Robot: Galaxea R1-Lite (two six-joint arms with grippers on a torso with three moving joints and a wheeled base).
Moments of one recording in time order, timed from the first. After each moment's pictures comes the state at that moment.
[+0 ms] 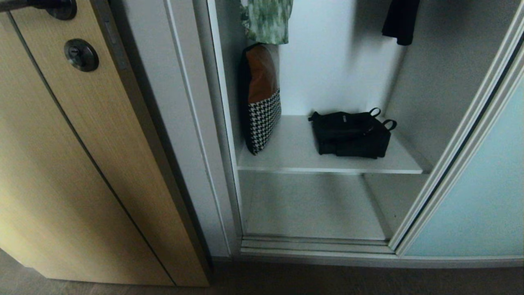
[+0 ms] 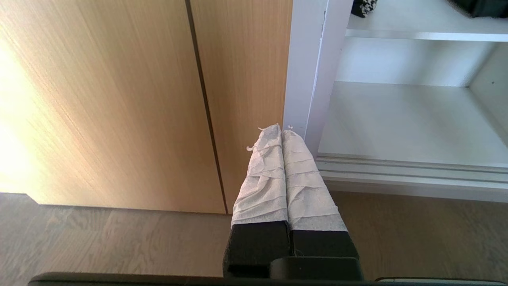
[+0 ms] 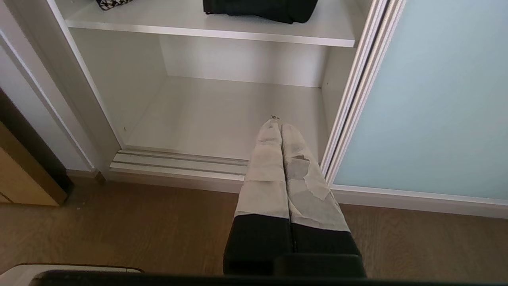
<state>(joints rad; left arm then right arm) 0.00 0.00 0.00 0.00 0.00 0.00 0.01 0.00 0.00 0.00 0.00 0.00</state>
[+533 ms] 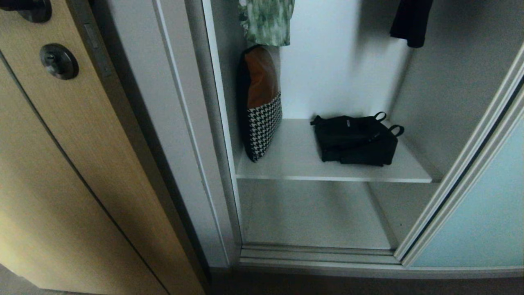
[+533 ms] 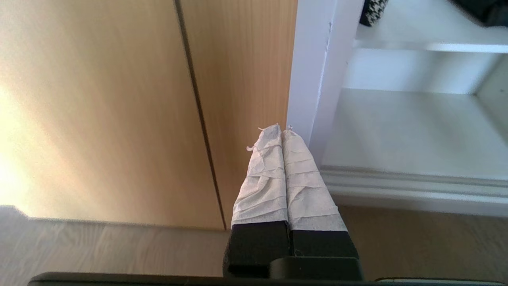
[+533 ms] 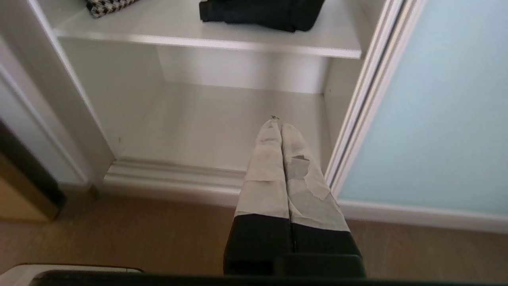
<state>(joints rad) 0.00 0.00 0.00 0.00 0.00 0.00 0.01 0.00 0.00 0.00 0.00 0.00</state>
